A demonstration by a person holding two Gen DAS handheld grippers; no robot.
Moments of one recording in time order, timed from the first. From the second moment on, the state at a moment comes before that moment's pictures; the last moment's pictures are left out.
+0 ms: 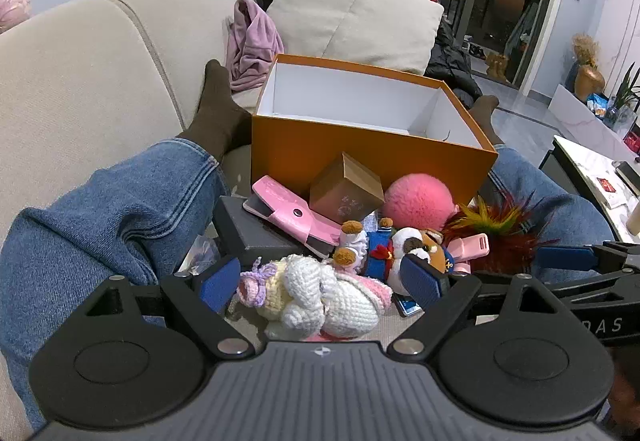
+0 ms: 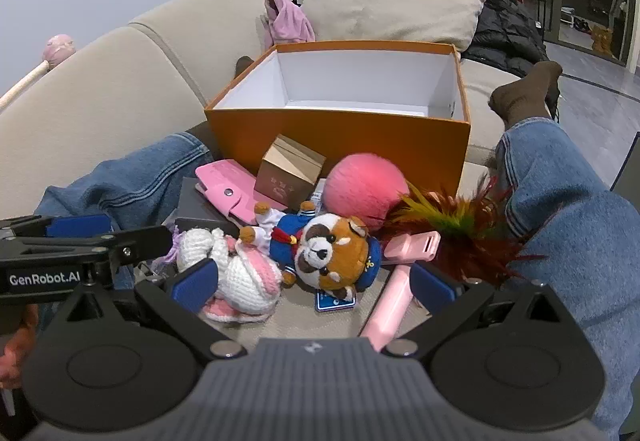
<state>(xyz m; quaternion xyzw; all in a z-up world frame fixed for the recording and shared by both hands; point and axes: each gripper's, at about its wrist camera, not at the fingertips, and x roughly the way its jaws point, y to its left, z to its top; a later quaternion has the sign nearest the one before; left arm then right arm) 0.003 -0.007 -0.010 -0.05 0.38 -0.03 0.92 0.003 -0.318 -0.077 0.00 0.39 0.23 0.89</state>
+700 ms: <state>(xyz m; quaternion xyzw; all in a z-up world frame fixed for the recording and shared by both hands) 0.004 -0.009 -0.013 -0.03 0.39 -0.02 0.92 0.005 -0.317 -0.082 0.00 0.41 0.22 0.89</state>
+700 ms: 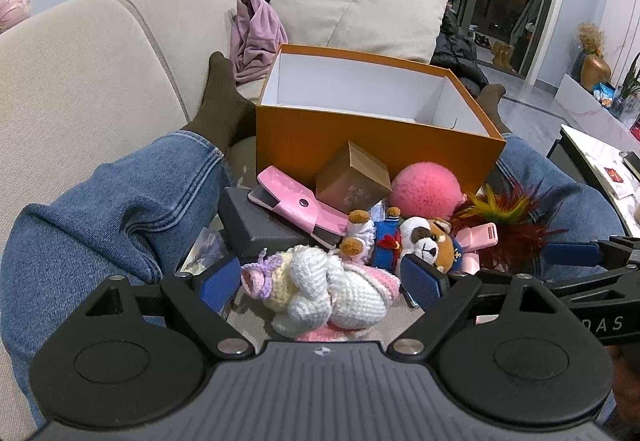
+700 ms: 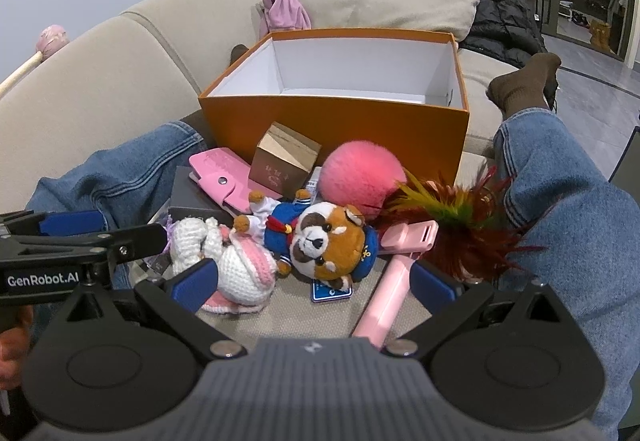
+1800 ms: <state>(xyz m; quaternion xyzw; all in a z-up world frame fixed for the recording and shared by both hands) 0.035 0.013 -0.014 -0.04 0.44 -0.06 0.89 0.045 -0.314 -0.084 -0.02 0.42 0.23 0.87</state>
